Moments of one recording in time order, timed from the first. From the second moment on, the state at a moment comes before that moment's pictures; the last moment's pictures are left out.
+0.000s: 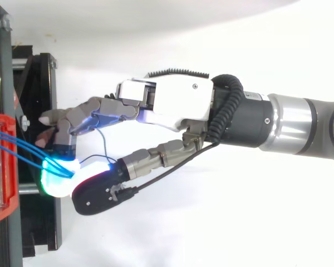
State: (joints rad) arm 0.13 -2.40 -1.19 -2.58 -1.33 -0.08
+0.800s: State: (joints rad) arm 0.11 -2.38 -1.18 -2.62 -1.38 -0.08
